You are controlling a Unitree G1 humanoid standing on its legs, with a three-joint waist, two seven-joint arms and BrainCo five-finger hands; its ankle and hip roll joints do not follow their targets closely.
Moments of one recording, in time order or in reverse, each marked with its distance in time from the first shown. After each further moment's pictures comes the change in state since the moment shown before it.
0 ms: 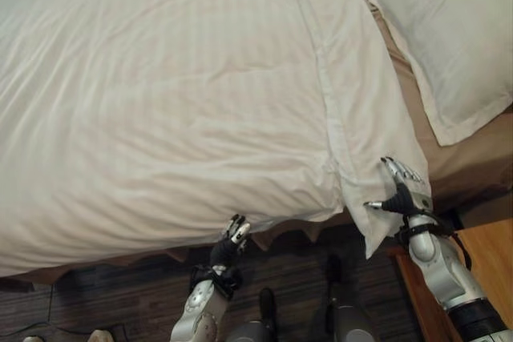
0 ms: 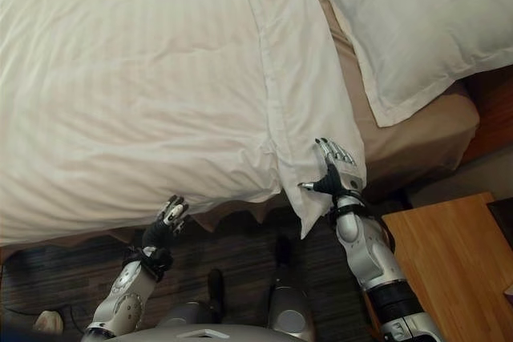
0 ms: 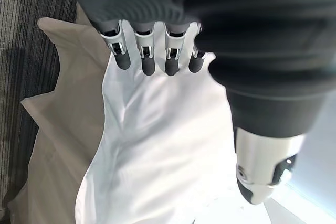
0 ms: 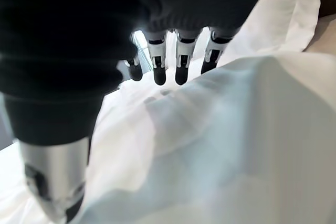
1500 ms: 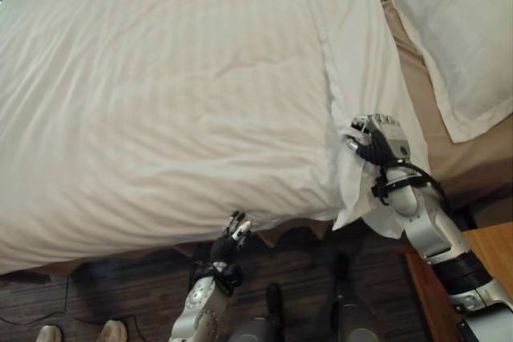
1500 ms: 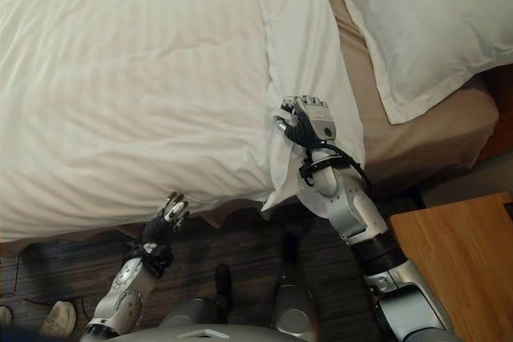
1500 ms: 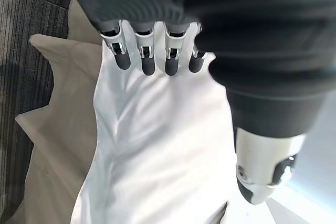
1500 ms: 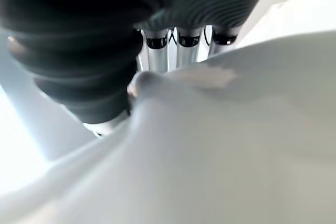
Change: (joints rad) left arm -0.025 0.000 0.002 0.012 0.033 -0.006 0.012; right arm -0.311 -0.014 0.109 -0.124 0.022 -0.017 0.016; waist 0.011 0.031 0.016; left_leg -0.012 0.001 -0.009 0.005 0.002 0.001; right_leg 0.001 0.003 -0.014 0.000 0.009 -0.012
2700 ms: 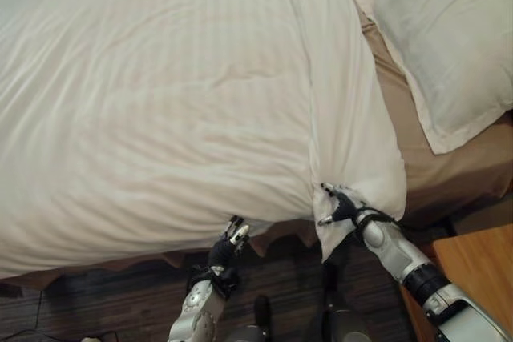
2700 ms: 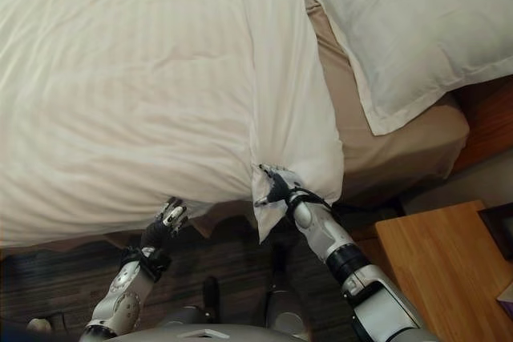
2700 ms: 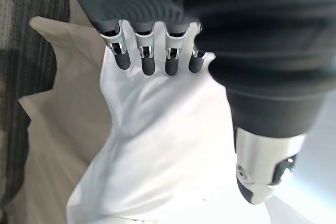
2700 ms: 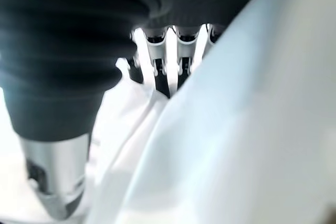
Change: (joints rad) left arm -0.001 0.008 0.017 0.046 0.001 0.001 -0.038; right arm 0.074 0.135 0.181 0.554 0.106 -0.069 0.202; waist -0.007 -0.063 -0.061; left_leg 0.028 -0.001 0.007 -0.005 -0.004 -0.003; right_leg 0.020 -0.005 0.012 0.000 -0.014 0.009
